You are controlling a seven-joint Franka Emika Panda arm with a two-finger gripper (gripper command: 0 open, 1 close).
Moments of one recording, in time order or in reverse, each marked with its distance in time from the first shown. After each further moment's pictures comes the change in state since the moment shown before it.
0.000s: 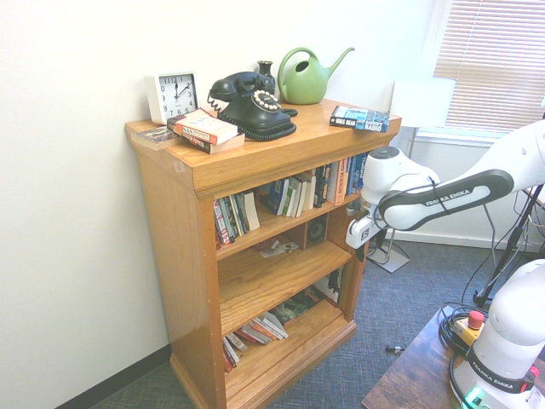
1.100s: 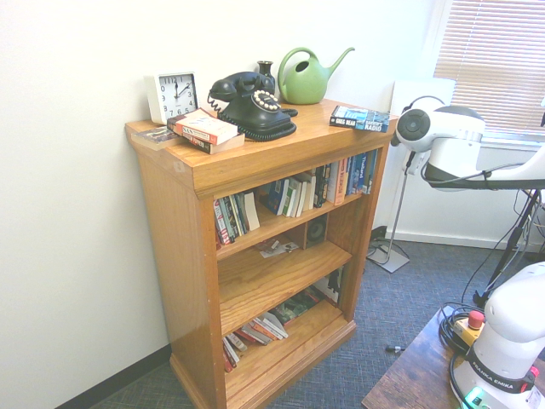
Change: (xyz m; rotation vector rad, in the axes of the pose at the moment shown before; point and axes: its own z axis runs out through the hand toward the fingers) arm 0.132 0.084 -0.138 -0.435 0.808 -0.232
